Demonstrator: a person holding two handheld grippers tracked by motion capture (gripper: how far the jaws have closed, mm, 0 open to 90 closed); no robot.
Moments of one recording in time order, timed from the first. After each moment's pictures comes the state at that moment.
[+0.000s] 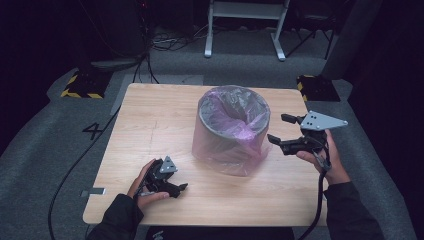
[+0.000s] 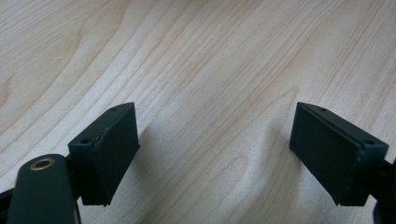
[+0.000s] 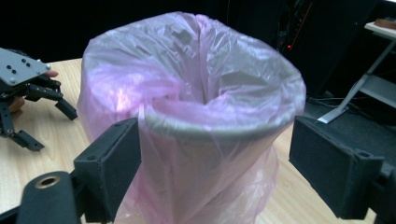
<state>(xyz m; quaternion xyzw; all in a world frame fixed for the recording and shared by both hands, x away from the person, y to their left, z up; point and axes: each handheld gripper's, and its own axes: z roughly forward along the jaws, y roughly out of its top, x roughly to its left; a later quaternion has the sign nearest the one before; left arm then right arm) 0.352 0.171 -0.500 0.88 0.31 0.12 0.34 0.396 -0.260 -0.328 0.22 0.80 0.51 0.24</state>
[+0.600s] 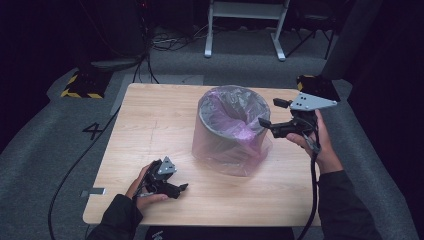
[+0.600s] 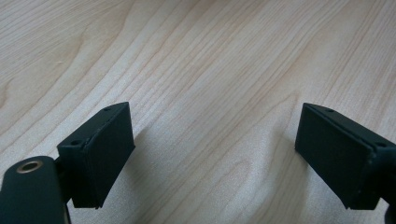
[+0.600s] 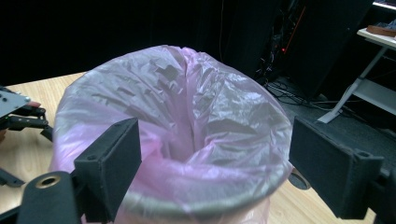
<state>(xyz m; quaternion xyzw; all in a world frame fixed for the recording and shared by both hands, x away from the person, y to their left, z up) 0.352 0.172 -0.504 0.87 0.31 0.13 0.36 0.426 -0.230 -0.302 0.23 0.80 0.50 0.25</state>
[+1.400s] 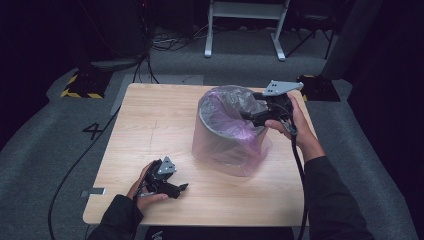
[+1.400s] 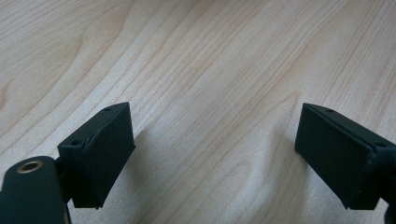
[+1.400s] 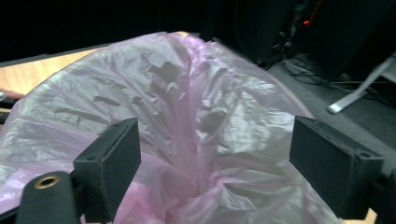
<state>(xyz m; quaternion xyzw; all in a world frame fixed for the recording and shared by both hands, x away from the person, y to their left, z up) 0.352 0.173 -0.504 0.87 0.31 0.12 0.36 0.473 -0.182 -0.307 0.22 0.84 0.45 0.21</state>
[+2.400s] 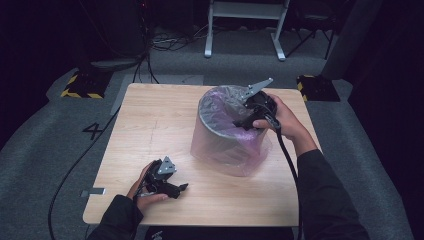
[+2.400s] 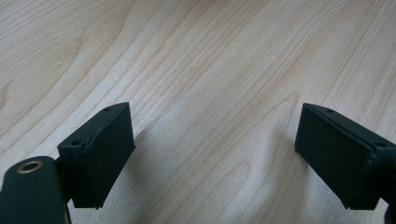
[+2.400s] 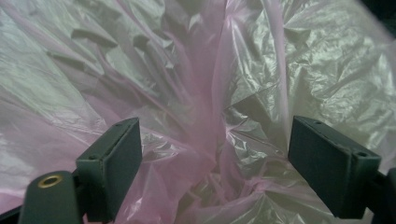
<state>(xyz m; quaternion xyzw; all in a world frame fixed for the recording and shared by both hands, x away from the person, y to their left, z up) 0.352 0.173 -0.504 0.87 0.31 0.12 0.36 0.499 -0.152 -0.326 0.21 0.92 0.31 0.14</state>
